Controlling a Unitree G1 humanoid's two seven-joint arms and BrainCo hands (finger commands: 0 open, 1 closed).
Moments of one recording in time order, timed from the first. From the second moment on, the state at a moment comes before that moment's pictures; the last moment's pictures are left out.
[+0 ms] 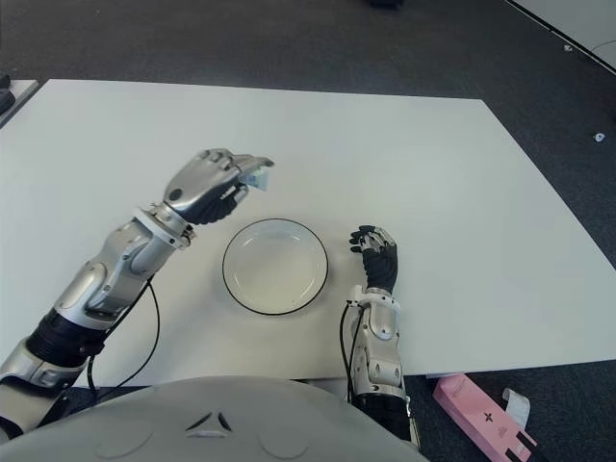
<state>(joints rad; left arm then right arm) -0.14 0.44 -0.40 -0.22 0.84 -0.20 -0.03 0.26 0.05 -0.06 0.04 0.14 -0.08 -0.17</state>
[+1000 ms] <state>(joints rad) -0.22 0.38 -0.62 0.15 0.96 -0.40 0.03 0.27 0.05 -0.06 0.03 0.14 -0.08 -0.18</state>
